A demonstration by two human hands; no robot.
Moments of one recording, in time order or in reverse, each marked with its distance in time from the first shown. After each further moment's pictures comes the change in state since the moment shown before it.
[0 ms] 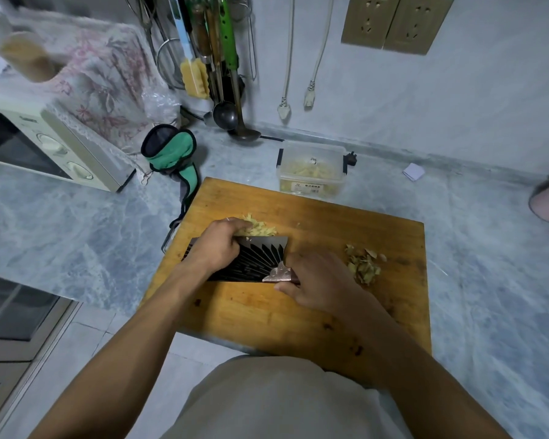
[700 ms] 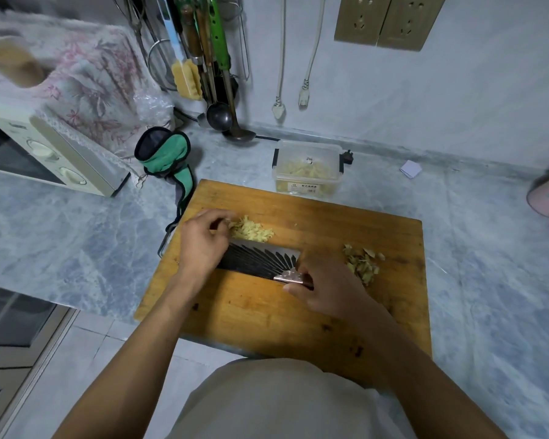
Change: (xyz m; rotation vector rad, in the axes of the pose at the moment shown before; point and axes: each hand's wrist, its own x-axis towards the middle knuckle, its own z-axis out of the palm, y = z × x) left_hand -0.013 0.020 -0.011 -0.299 0.471 -0.096; right_hand -0.013 0.020 0.020 0.300 0.044 0.168
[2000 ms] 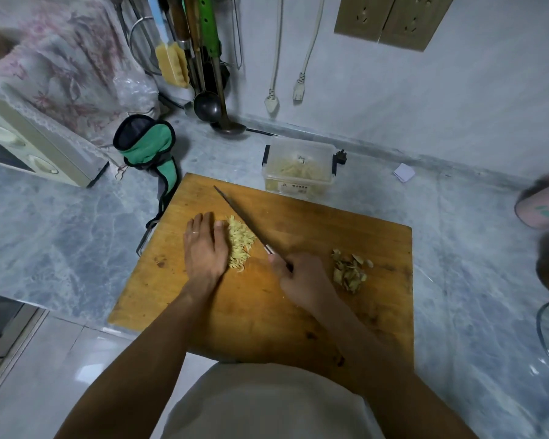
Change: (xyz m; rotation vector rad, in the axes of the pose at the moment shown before) left_hand -0.001 -0.064 0.077 0.211 -0.042 -0.271; right_hand 0.035 -0.007 0.006 0.313 0.033 0.274
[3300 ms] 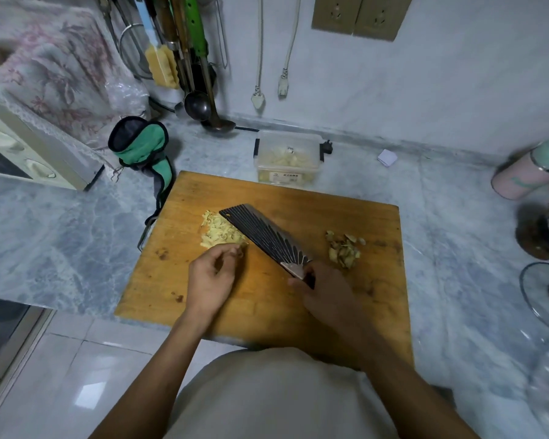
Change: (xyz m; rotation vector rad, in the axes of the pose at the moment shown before) left_hand -0.090 0.021 -0.048 -0.441 -0.114 0.119; right_hand -0.068 0.033 0.012 0.007 0.083 0.131
